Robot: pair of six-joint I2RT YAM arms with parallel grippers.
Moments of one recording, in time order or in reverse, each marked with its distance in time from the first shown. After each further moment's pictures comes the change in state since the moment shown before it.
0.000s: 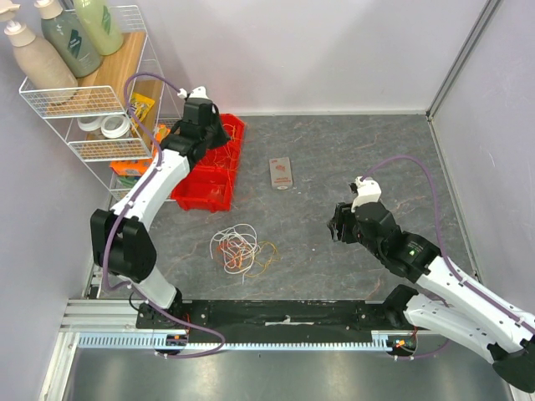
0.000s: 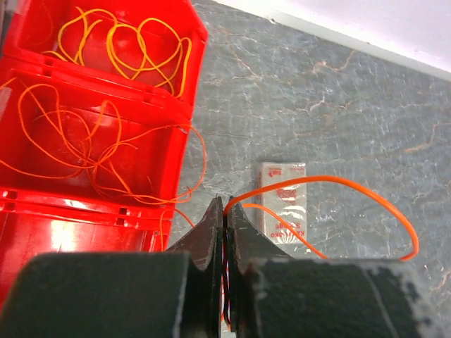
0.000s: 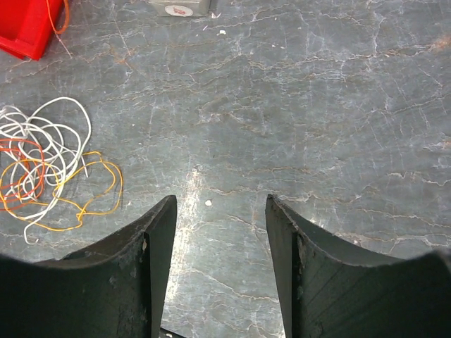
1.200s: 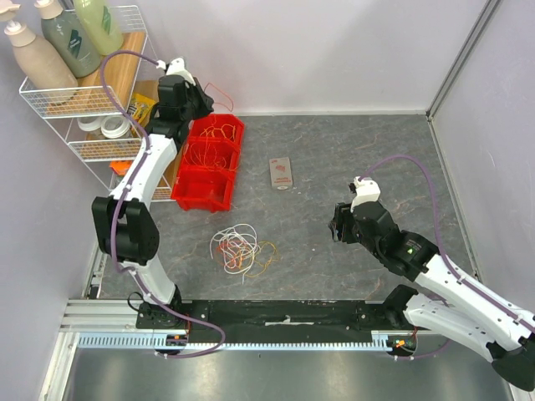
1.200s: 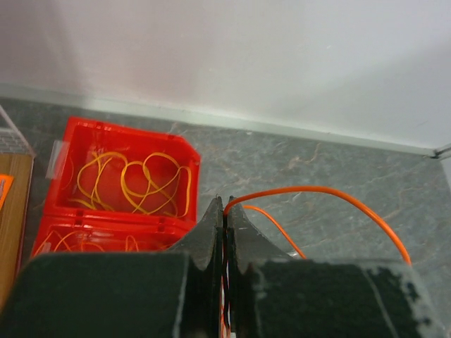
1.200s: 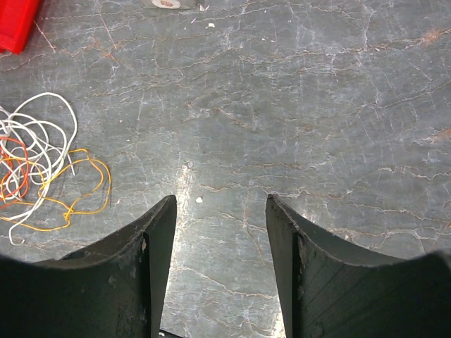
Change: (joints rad) left arm 0.176 0.113 0.179 0.223 0.182 0.121; right arm -0.003 0.017 0.006 -0.021 0.017 -0.007
